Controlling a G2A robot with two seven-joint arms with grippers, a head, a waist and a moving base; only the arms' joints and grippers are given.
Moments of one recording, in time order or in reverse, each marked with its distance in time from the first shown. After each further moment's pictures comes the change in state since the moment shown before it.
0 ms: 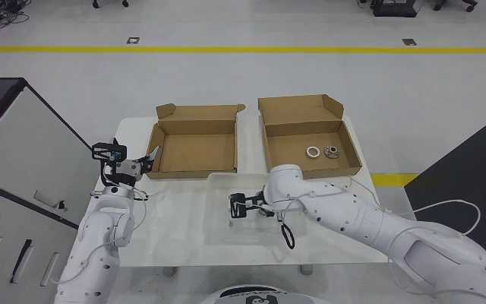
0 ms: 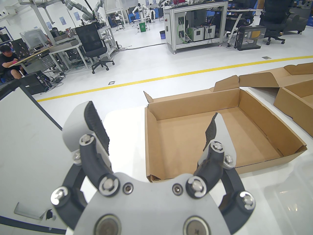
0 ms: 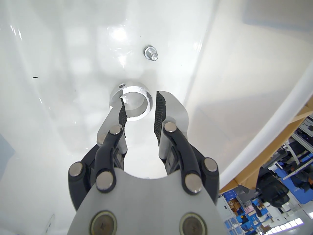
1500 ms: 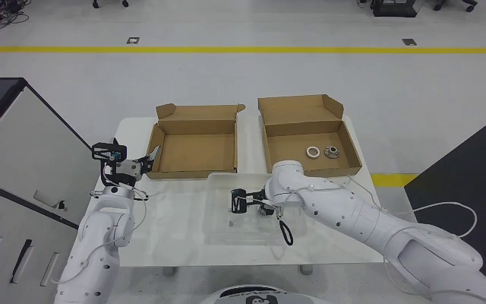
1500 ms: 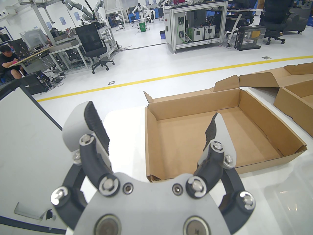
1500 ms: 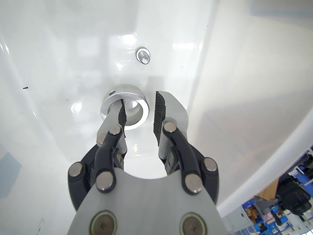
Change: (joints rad) left arm 0.000 0.000 0.000 0.000 0.000 0.000 0.000; right arm -0.023 -0.034 0.037 0.102 0.022 -0.017 -0.036
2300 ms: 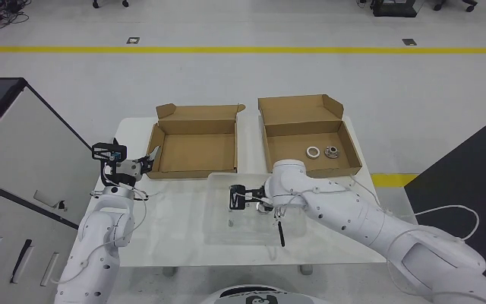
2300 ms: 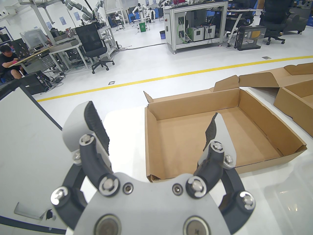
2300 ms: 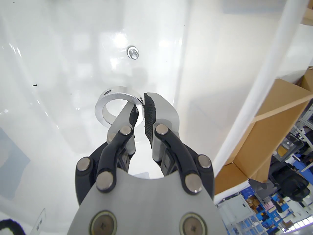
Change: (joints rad) left arm 0.000 0.000 0.000 0.000 0.000 0.000 0.000; right arm -0.022 0.025 0.066 -0.146 -0.015 0.079 0.099
